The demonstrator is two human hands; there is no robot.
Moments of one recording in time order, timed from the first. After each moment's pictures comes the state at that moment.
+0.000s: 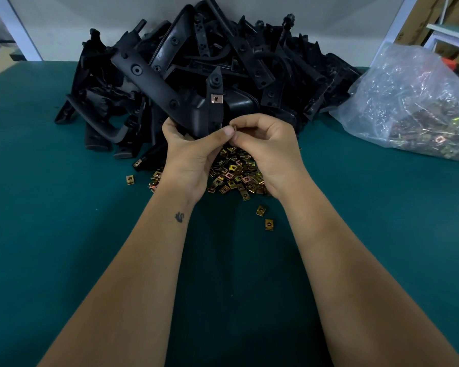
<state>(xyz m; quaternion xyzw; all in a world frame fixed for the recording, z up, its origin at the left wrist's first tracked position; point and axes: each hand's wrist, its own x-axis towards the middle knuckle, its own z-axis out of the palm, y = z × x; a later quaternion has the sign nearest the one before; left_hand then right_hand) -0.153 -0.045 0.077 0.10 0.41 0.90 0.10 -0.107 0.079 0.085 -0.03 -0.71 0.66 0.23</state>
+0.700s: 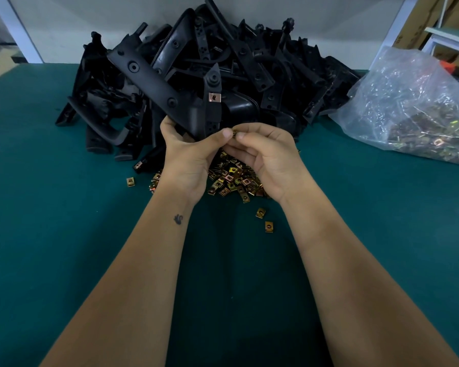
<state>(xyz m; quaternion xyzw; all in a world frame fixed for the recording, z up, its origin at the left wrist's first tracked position) -0.153 -0.048 0.078 0.12 0.42 0.89 0.10 -0.105 0.080 0.086 -0.01 -0.56 0.82 0.13</state>
